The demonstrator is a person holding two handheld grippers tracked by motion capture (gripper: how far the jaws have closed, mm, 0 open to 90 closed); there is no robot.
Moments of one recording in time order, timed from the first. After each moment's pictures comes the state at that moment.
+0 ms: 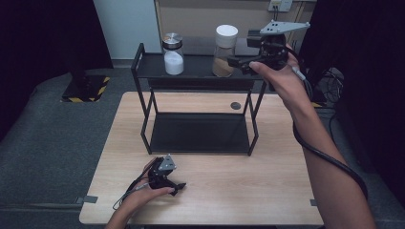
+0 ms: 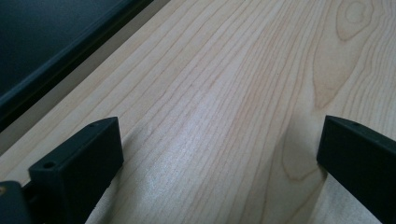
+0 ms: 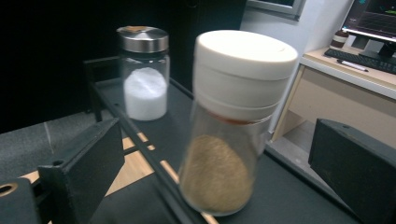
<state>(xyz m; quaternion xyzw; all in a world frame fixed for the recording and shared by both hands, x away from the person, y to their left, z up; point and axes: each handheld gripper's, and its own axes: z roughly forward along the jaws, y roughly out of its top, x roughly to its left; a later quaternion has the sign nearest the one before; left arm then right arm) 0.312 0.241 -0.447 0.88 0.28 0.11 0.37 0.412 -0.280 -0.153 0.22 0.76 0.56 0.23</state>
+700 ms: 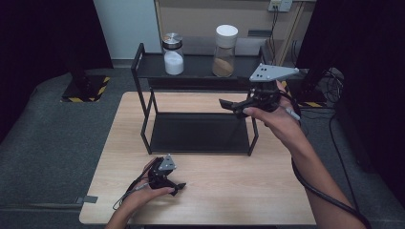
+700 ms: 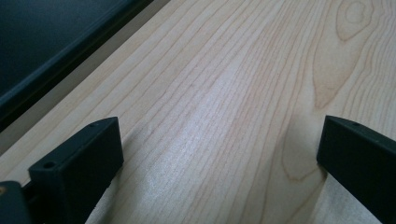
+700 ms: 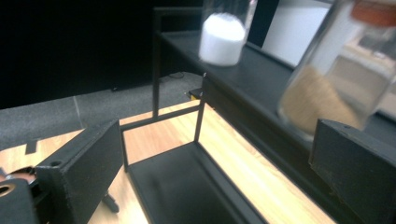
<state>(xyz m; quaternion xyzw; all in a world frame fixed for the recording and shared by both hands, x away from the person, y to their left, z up) 0.312 0.241 -0.446 0.88 0.28 0.11 0.37 0.354 -0.272 -0.205 0.18 0.79 0.55 0.21</state>
